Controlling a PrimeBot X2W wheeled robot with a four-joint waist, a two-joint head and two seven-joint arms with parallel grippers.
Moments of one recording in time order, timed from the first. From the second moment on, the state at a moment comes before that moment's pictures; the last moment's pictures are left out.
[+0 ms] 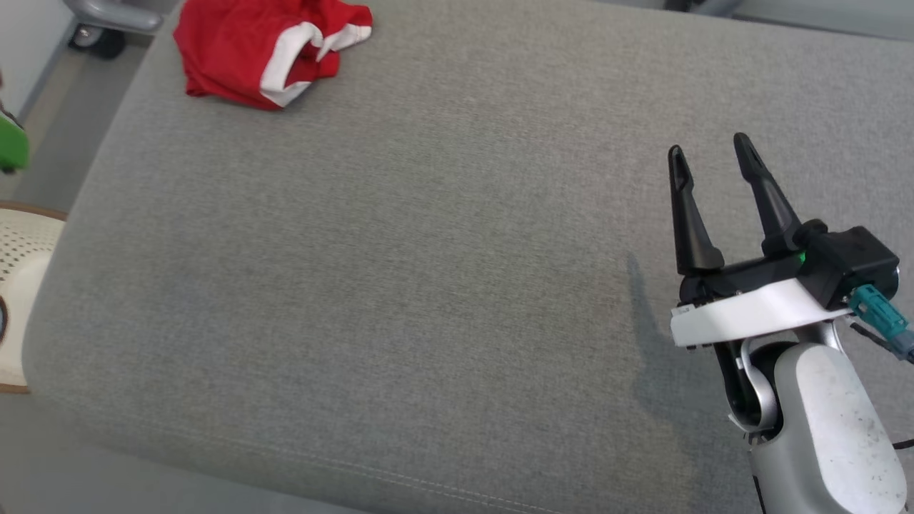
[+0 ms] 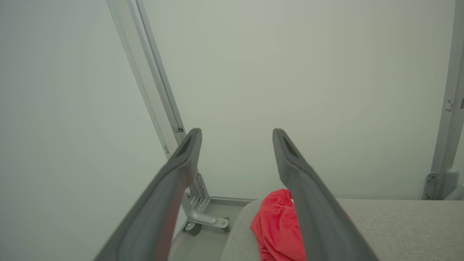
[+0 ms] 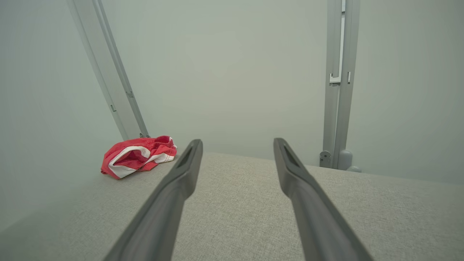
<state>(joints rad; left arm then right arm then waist) -0.74 0.41 0.02 0.23 -0.32 -0.12 0.04 -0.29 -0.05 0.07 -0.03 0.14 0.13 -0.15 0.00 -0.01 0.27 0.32</state>
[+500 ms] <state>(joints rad) -1.02 0.54 -0.23 0.54 -0.51 -0.13 0.18 -0.32 -0.05 0.01 -0.26 0.06 0.13 -0.10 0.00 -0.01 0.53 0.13</state>
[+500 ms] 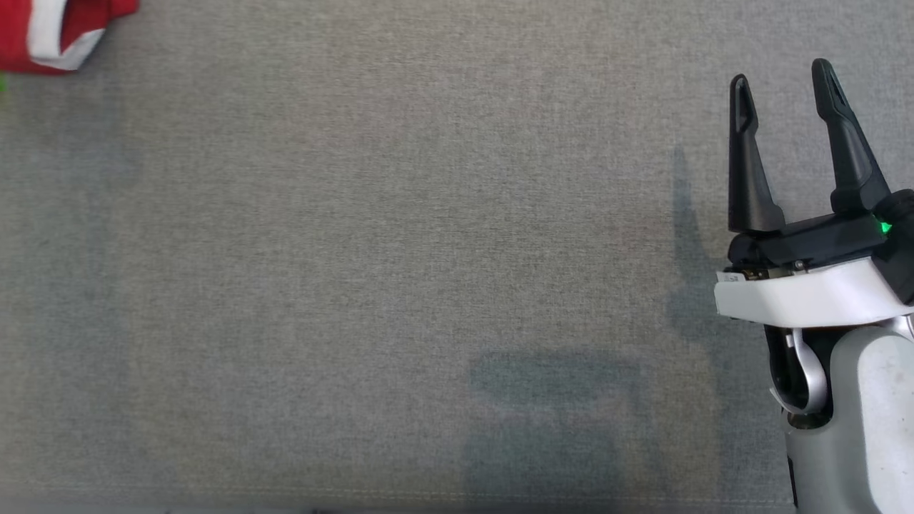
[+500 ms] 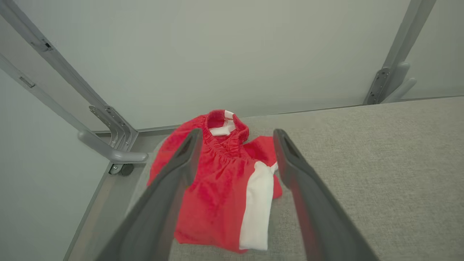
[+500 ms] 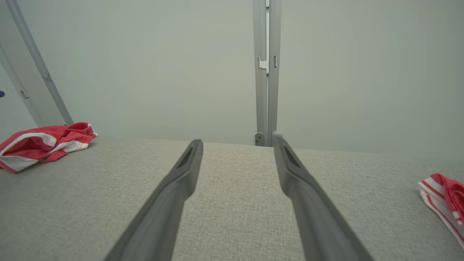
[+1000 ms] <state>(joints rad) -1.08 0.59 -0.35 0.79 -0.62 -0.13 0.17 -0.31 -0.05 0.01 -0.35 0.03 0.13 -0.04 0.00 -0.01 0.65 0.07</state>
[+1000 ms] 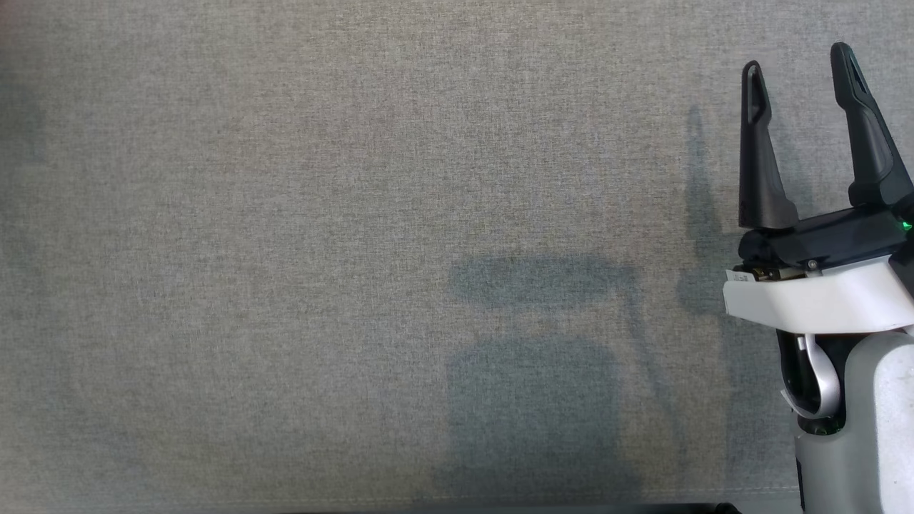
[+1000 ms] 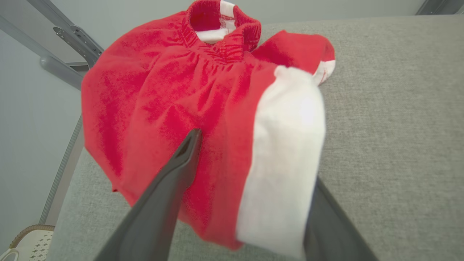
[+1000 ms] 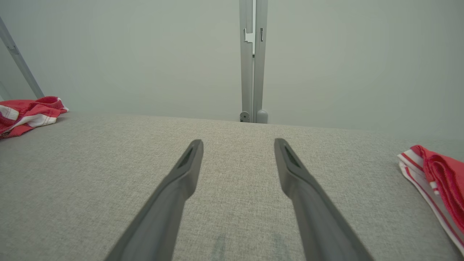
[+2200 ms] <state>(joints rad) -1.23 0.67 -0.59 0.73 -0.61 -0.13 0.01 -0.28 -0.05 0.01 -0.12 0.15 0.13 -0.18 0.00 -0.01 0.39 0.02</state>
